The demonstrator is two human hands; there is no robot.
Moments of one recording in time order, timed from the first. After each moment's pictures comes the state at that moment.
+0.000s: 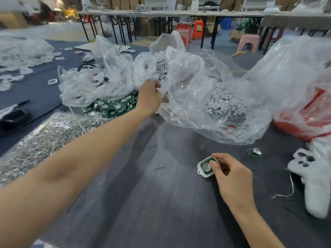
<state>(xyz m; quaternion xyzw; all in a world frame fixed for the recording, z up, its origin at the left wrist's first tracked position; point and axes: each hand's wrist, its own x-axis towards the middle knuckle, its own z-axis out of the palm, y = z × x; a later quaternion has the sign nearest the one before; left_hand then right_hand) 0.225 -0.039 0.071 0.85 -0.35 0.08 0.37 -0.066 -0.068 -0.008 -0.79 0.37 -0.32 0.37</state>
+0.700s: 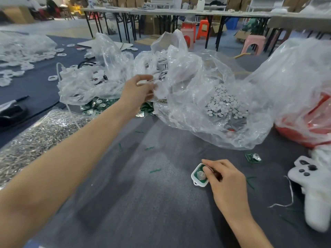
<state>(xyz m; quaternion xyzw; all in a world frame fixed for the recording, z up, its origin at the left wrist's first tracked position) 0.220 -0.010 0.093 0.68 -0.21 -0.15 0.69 -0.062 -0.072 -0.012 -0.83 0.32 -0.31 0.34</state>
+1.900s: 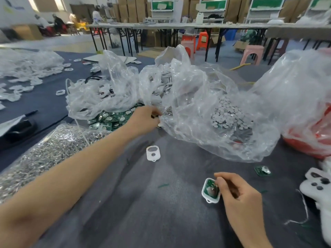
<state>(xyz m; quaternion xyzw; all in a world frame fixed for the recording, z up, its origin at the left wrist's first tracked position) 0.227 0.006 0.074 0.87 -0.40 -0.04 0.29 -0.064 -0.063 -0.007 -0.75 0.31 -0.38 0.44</state>
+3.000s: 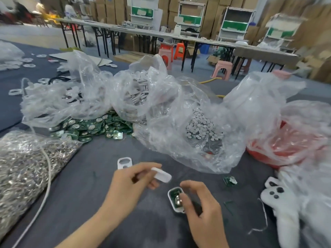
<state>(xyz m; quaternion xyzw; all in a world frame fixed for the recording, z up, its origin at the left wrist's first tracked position) 0.092 0.053 0.032 0.67 -0.33 -0.19 0.63 -0.057 -0.060 -0.005 -0.81 0.21 -0.40 0.37</state>
